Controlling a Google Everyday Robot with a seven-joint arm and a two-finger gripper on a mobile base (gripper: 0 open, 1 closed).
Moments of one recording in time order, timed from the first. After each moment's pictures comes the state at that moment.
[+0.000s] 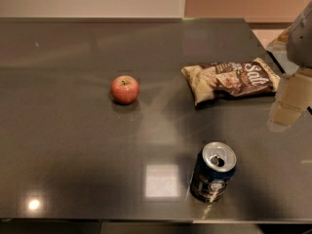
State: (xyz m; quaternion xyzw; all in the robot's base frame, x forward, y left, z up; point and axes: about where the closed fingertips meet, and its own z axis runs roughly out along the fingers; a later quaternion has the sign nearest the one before) arm 0.438 -0.217 0.976 -0.60 0.78 -0.03 0.16
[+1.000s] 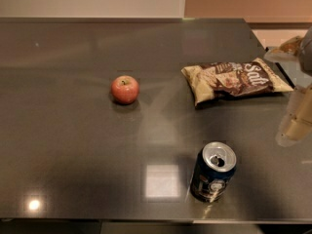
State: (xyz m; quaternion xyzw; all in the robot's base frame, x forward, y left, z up) arm 0.415 -0.208 0.973 -0.63 0.75 0.03 0.20
